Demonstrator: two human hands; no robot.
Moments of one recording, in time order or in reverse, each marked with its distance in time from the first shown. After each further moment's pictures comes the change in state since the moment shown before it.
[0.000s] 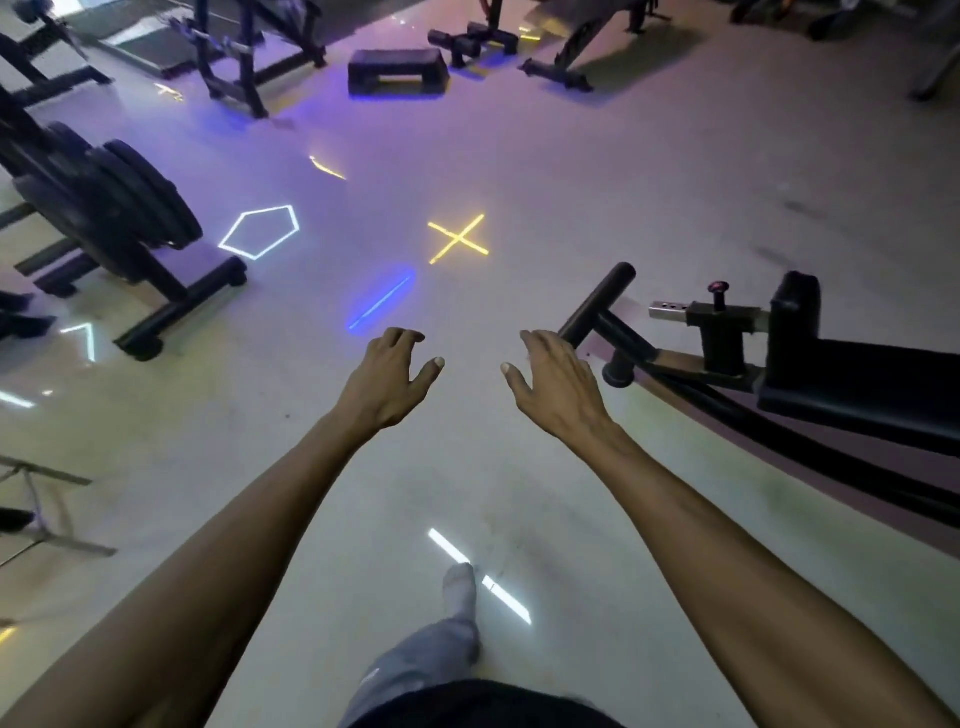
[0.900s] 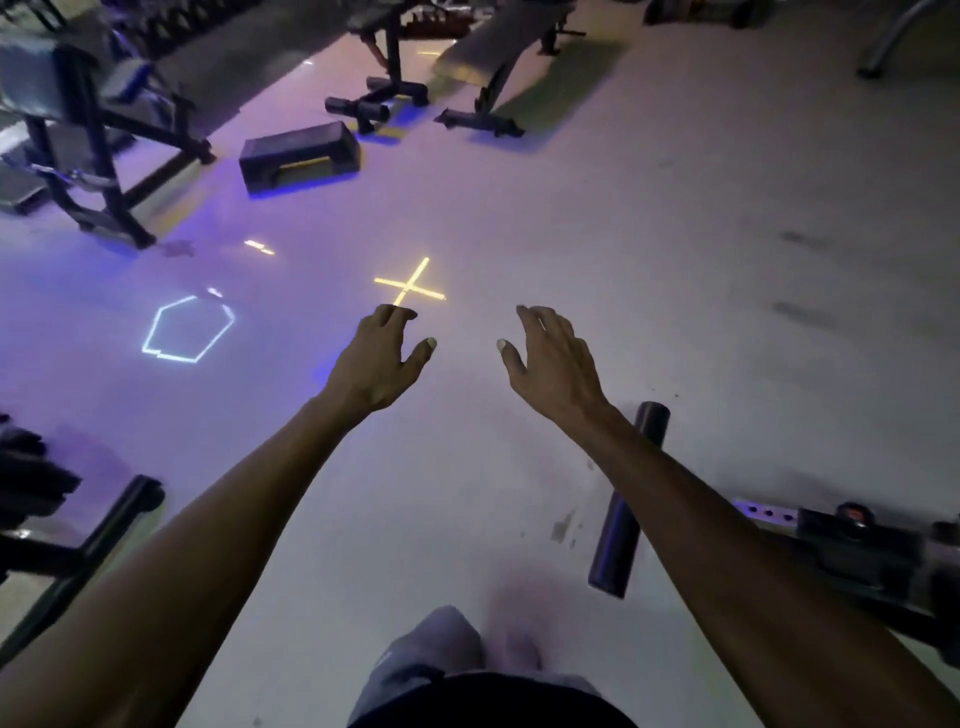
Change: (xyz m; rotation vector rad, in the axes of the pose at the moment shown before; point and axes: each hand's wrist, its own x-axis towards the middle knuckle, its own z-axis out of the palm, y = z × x) left_hand 0.756 -0.015 -0.080 0.064 -0.042 0.268; right_hand 0.694 0.116 -0.021 0.052 0.195 0.197
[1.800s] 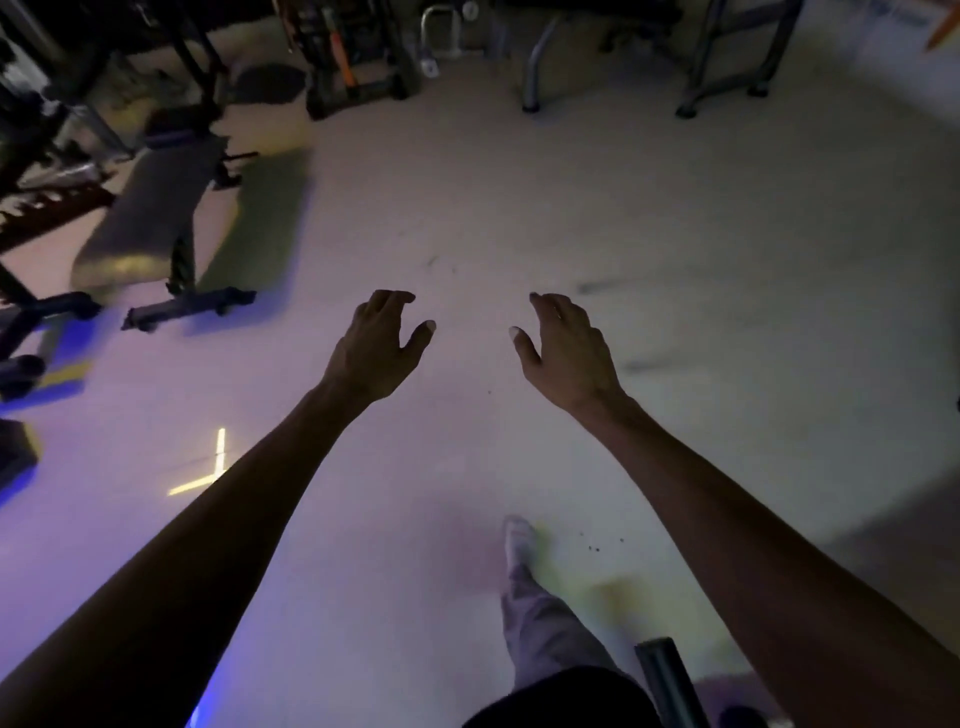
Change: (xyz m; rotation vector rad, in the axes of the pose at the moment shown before) left_hand 0.844 0.276 0.148 -0.043 -0.170 0.656; right_hand 0.584 0.424 -0.126 -0.152 0.348 0.616
